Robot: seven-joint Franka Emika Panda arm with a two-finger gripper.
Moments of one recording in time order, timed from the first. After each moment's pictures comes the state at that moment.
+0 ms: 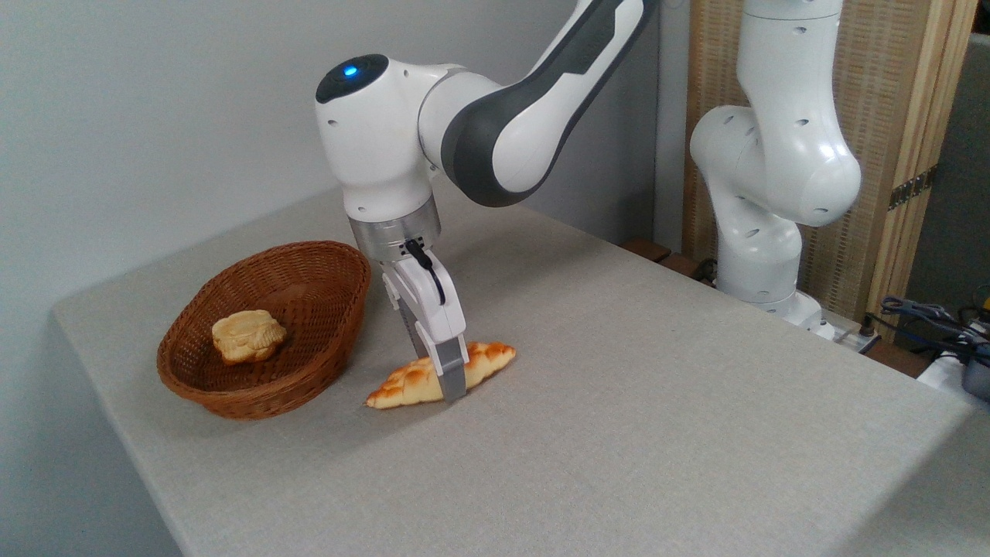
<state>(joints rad) -0.26 -0.04 0.09 -2.17 -0.06 2.06 0.85</state>
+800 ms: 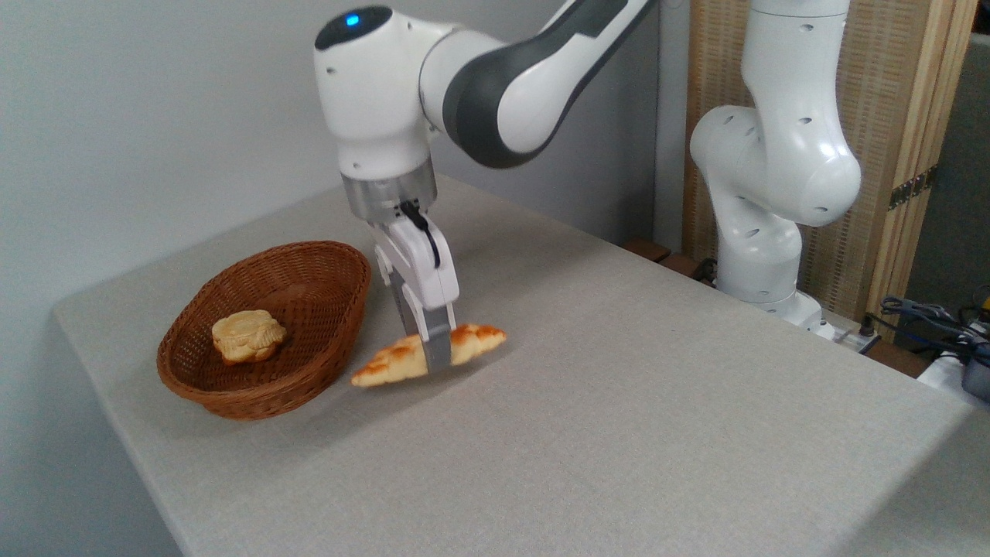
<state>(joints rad) -0.26 -0.10 0.09 -2.12 -0.07 2.01 0.85</state>
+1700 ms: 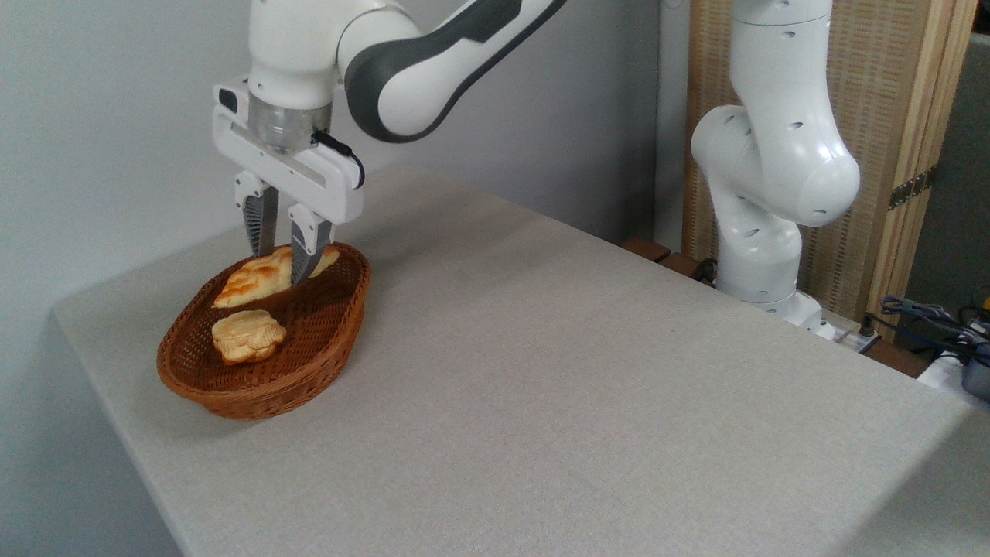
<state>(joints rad) -0.29 0.05 -0.18 -1.95 -0.25 2.32 0.10</state>
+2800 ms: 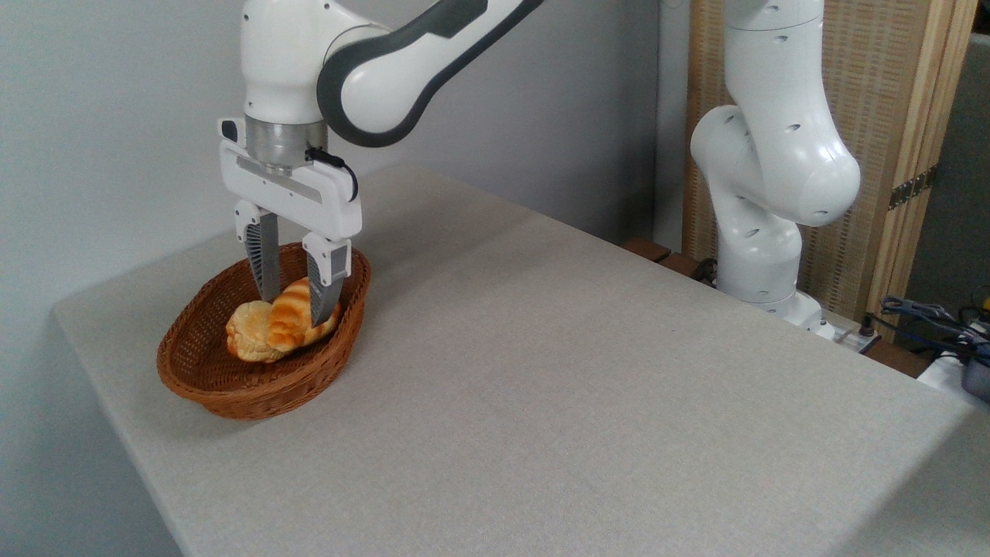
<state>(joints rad) -0.28 0.09 -0.19 -1.93 0.04 2.25 0.04</state>
